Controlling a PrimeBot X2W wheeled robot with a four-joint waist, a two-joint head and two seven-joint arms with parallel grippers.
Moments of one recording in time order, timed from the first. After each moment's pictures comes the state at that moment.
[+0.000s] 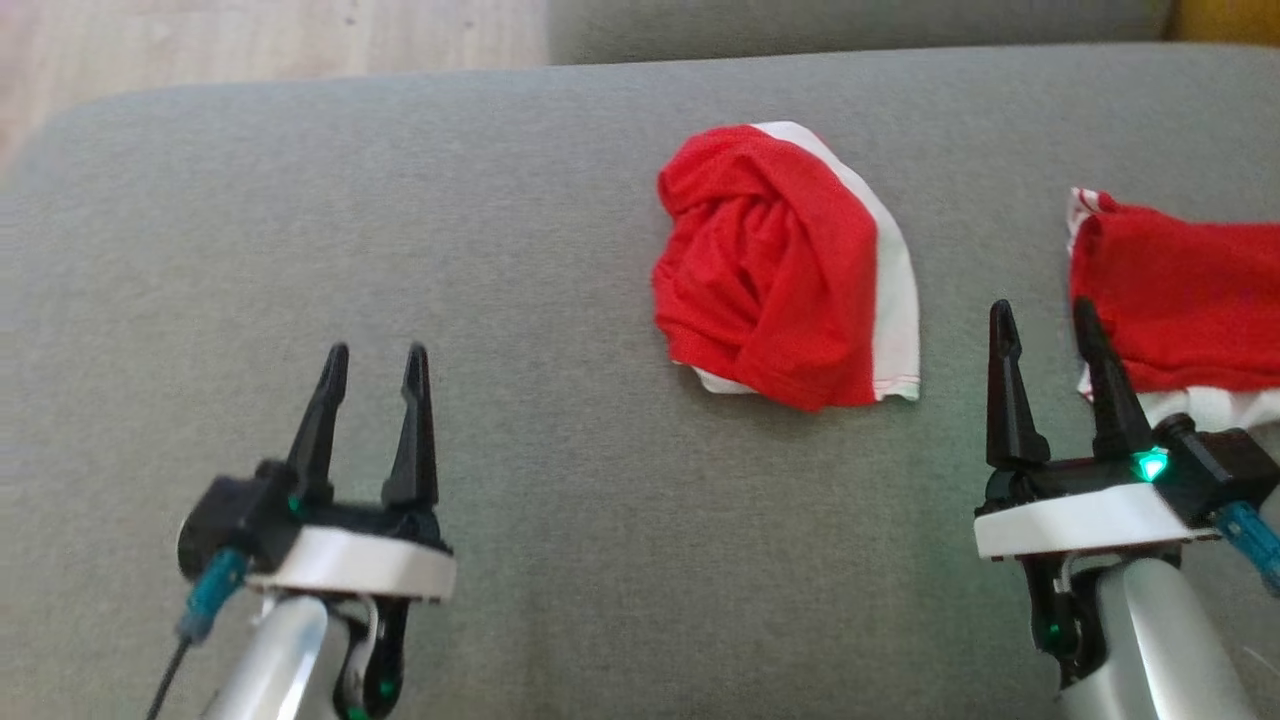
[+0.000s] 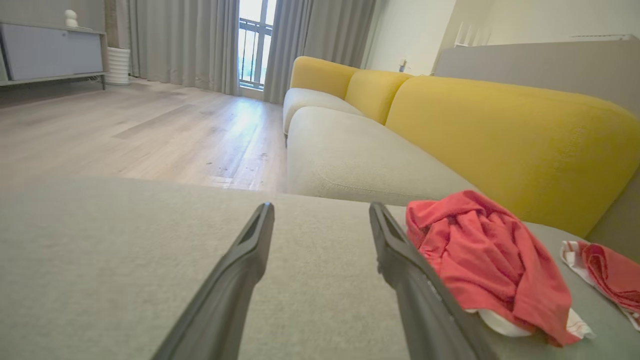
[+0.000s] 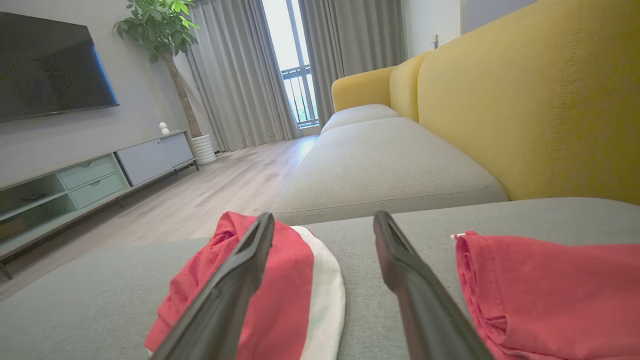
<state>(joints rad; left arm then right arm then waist) -0.22 0.21 -0.37 0.22 -0.51 0.02 -0.25 -0.13 -0.05 0.04 0.16 0.22 0.12 -0.25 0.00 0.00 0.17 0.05</state>
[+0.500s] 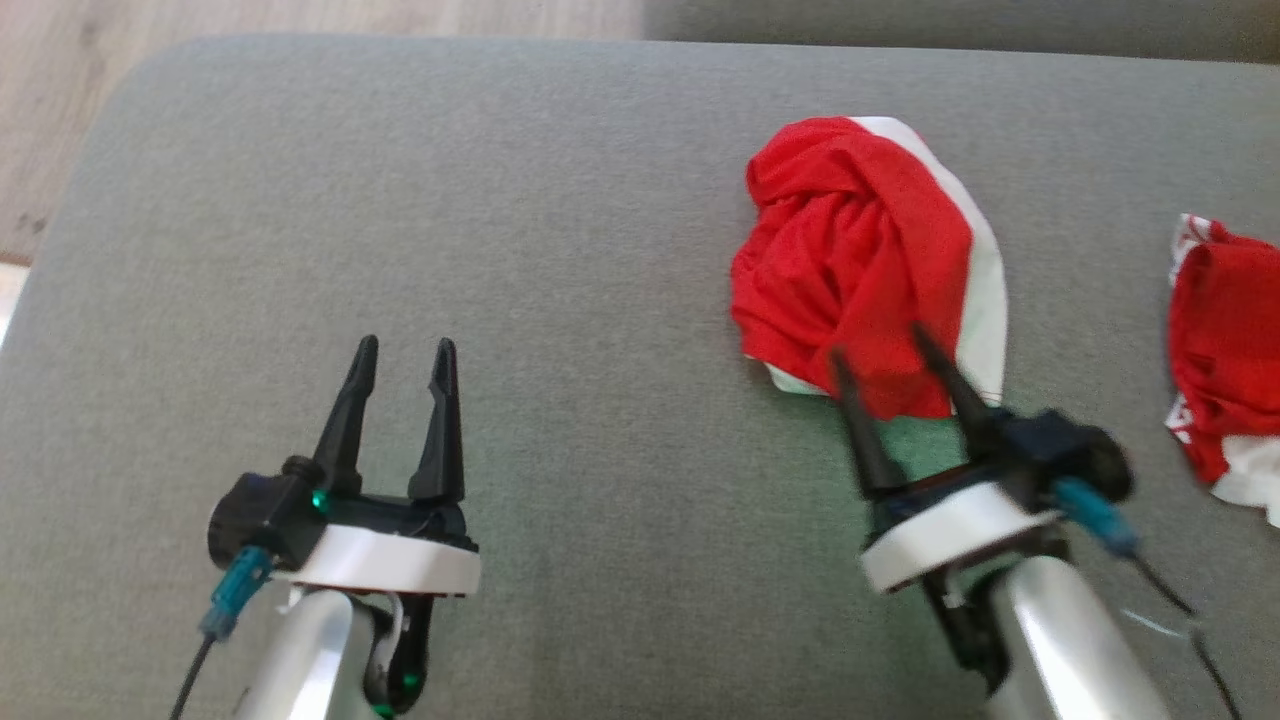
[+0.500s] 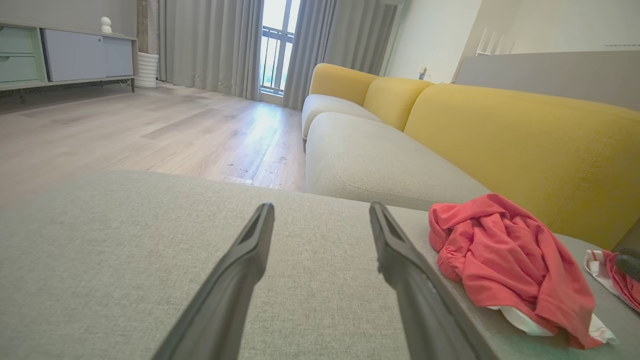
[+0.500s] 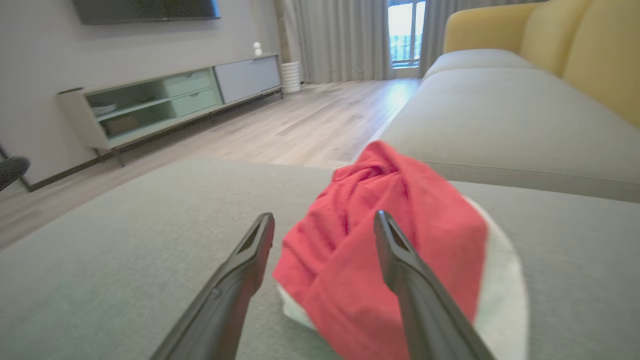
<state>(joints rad) -0.20 0.10 -0.26 0.24 -0.37 -0.09 -0.25 -0.15 -0.05 0.22 0.18 0.10 0.12 -0.13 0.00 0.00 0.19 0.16</state>
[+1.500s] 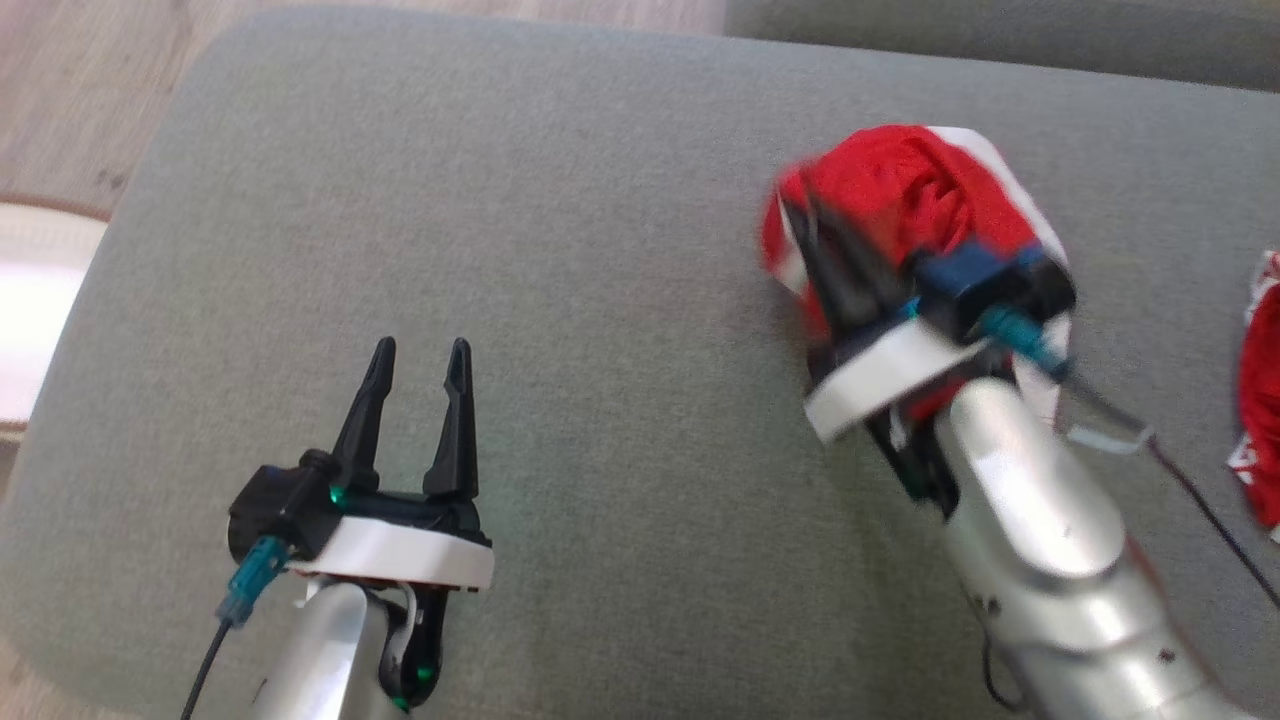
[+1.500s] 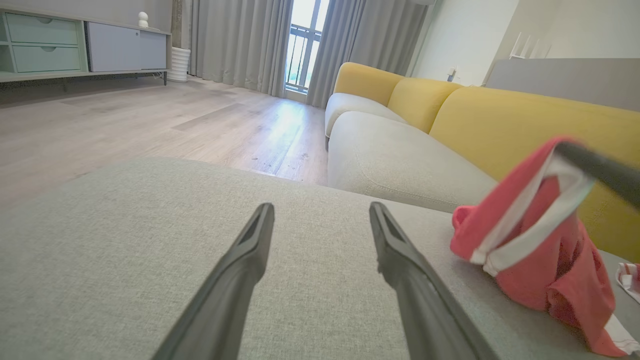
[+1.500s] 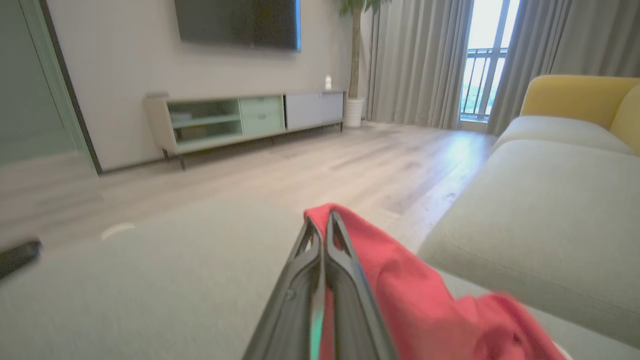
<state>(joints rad) -0.22 0.05 -0.23 0.31 -0.35 -0.12 -0.25 -0.52 -0.06 0.39 0.42 0.11 0.12 -0.15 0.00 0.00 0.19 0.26</state>
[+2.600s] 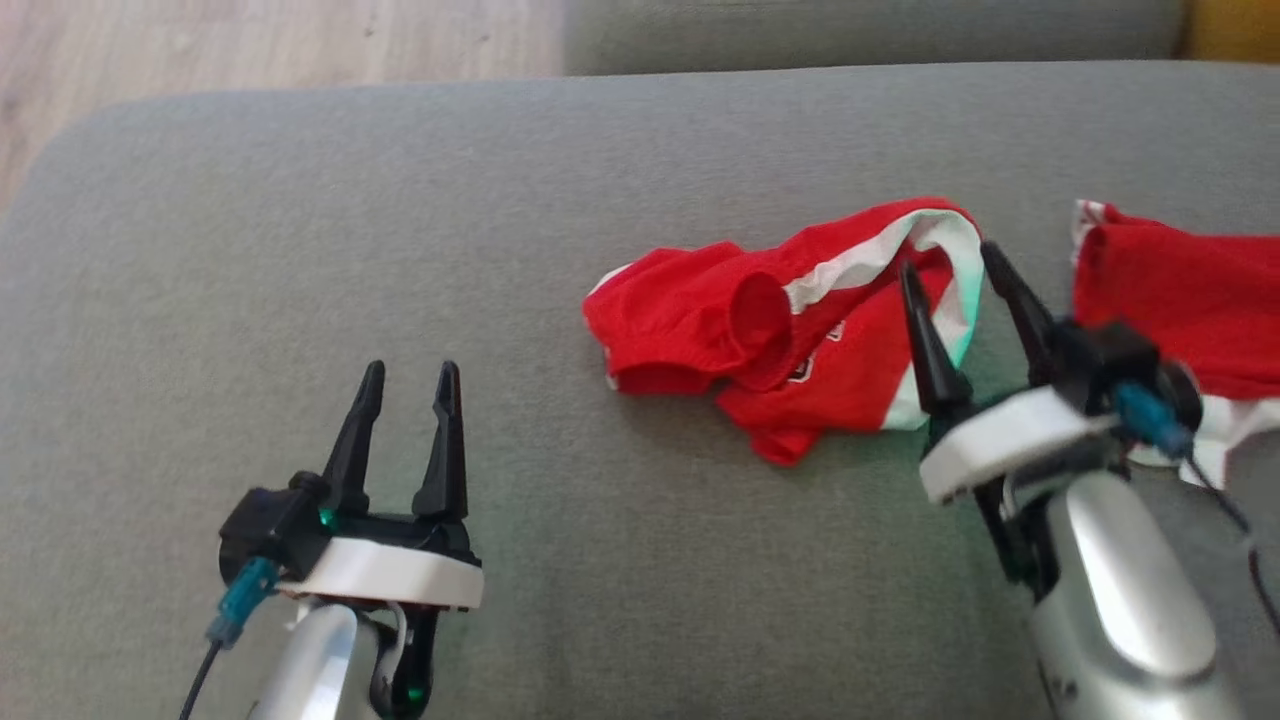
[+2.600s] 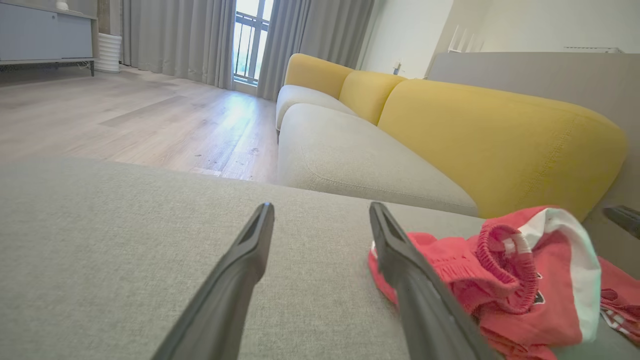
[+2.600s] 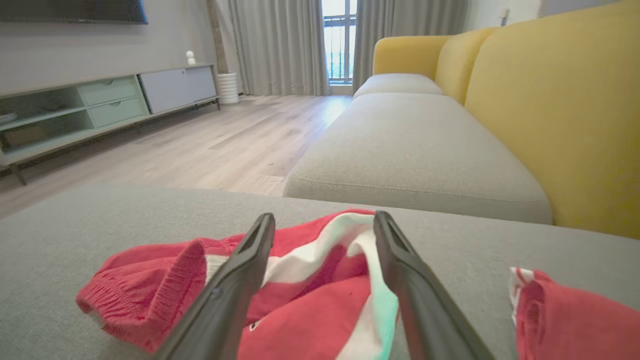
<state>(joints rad) -0.19 0.05 -0.21 0.31 -0.35 -0.13 -0.25 -0.33 -0.08 0.14 0.34 0.09 0.12 -0.09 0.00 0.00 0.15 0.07</state>
